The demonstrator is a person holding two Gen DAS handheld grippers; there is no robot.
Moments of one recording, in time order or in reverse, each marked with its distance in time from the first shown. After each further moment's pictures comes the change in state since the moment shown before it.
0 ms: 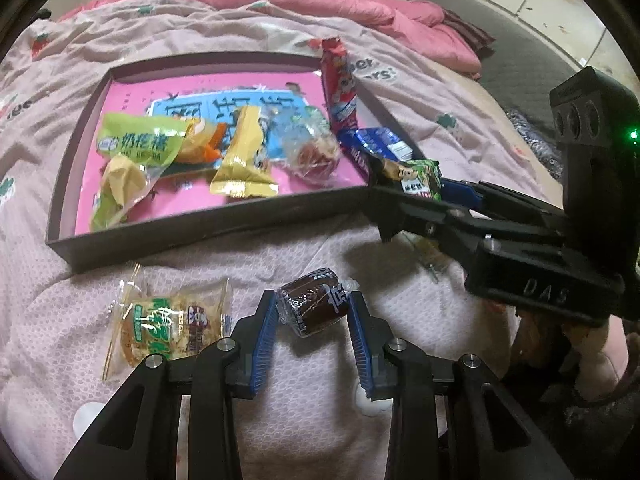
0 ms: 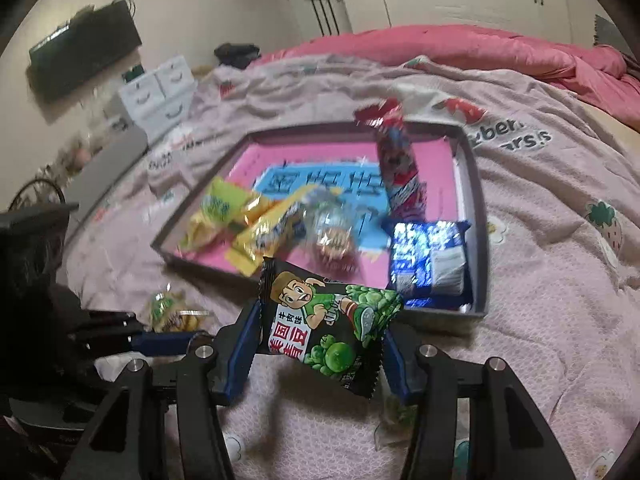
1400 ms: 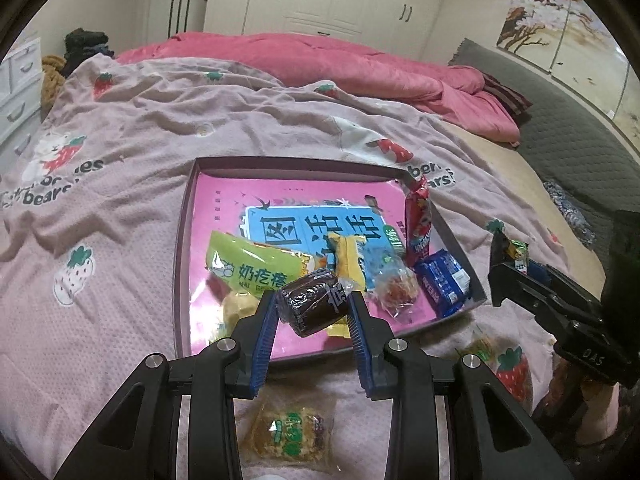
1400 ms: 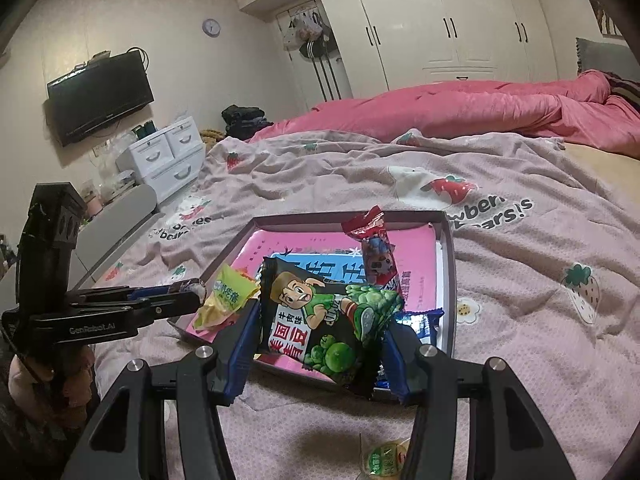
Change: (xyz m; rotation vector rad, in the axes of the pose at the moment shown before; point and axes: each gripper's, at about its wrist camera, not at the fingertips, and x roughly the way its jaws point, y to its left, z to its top) left arm -0.046 0.046 0.058 -0.085 -0.226 0.150; right arm -0.035 -0.005 0.026 0.004 -0.228 0.013
